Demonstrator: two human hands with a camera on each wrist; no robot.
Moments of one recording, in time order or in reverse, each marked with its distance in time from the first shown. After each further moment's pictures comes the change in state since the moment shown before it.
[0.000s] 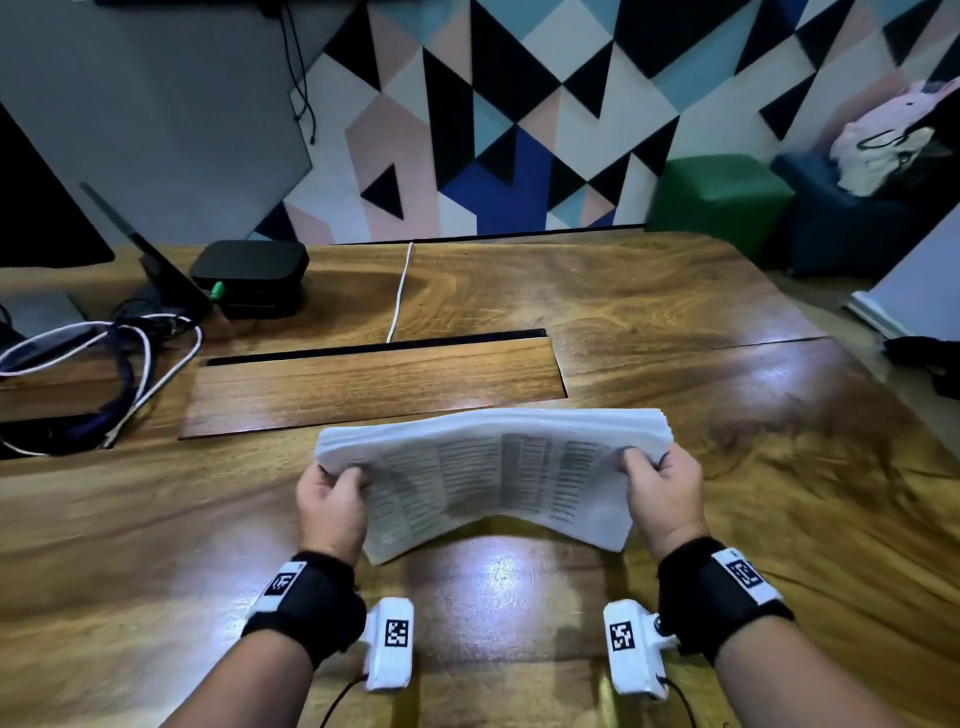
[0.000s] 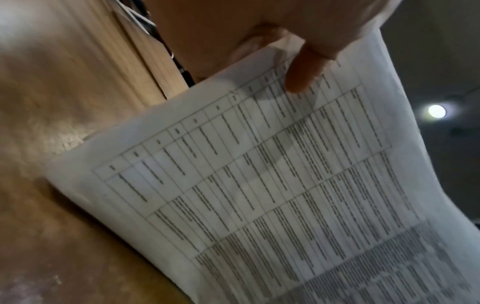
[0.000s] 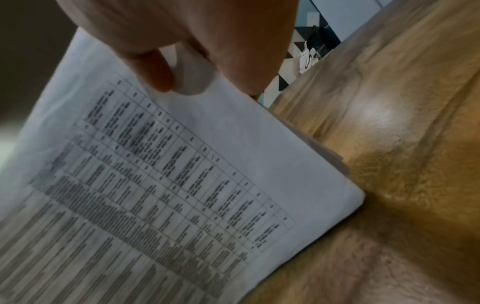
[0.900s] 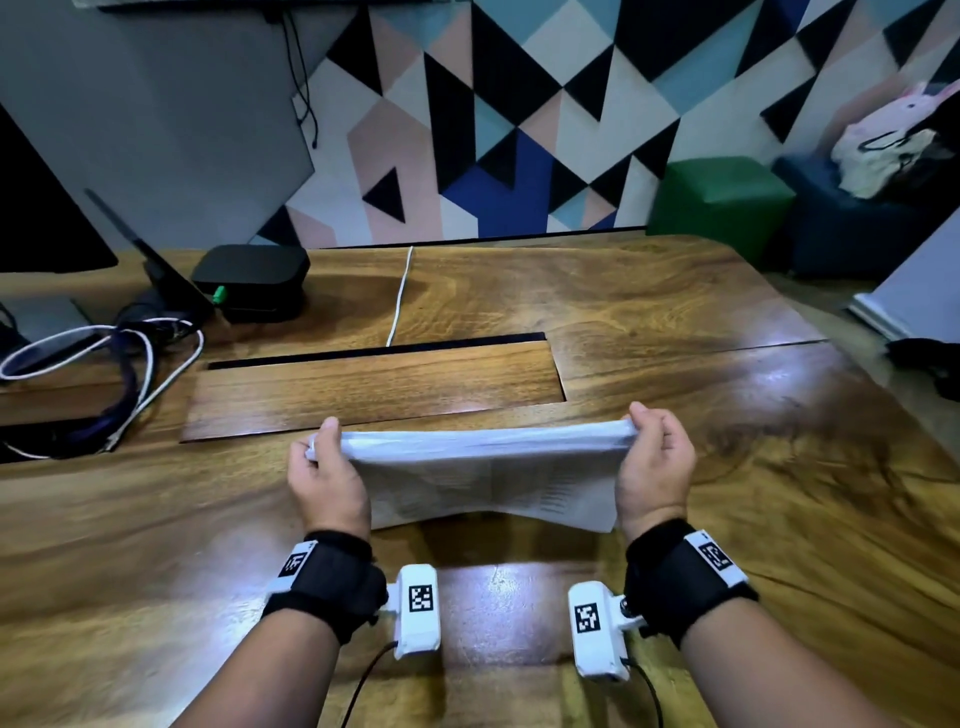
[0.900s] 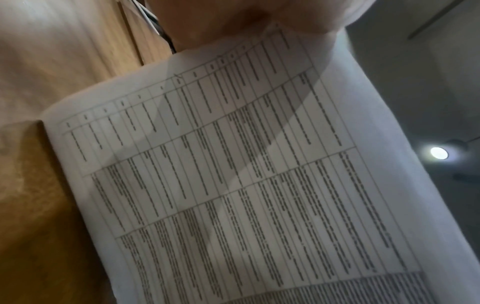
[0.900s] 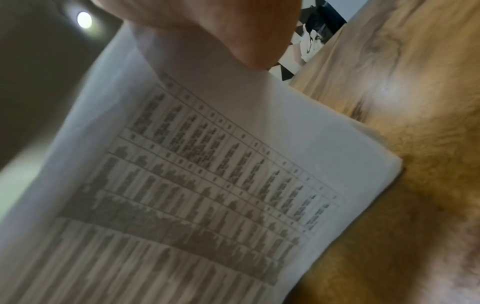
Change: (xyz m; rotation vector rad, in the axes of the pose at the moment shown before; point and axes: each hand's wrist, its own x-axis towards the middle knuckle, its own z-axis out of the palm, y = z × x) left_hand 0.006 0.028 0.025 -0.028 0.292 0.089; right_hand 0.006 -0.023 0.024 0.200 0.147 -0.220
